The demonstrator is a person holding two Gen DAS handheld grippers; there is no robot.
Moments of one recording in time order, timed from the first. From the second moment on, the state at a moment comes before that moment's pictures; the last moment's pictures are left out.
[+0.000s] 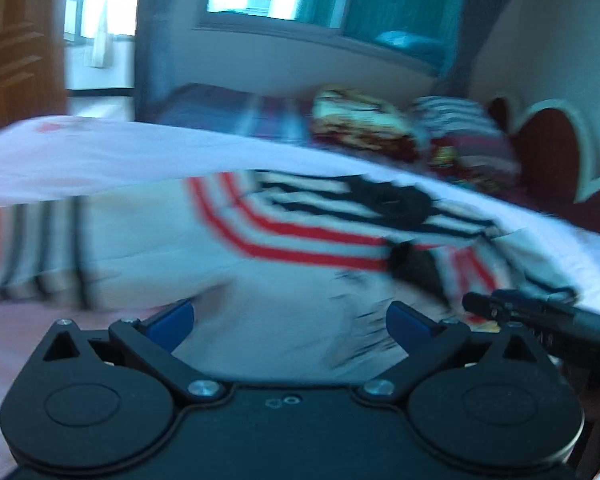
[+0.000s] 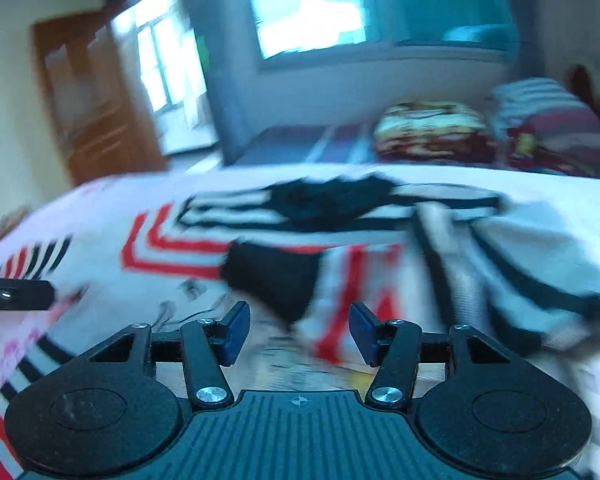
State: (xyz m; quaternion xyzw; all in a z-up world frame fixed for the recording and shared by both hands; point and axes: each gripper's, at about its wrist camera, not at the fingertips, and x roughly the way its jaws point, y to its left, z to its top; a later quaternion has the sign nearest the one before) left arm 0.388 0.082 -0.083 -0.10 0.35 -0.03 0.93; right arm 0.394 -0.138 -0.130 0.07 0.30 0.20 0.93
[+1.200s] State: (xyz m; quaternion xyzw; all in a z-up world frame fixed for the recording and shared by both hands) left arm 0.480 0.062 -0.131 -0.14 0.38 -0.10 0.91; right arm 0.379 -0.336 -0.148 0.55 0.29 0.03 0.78
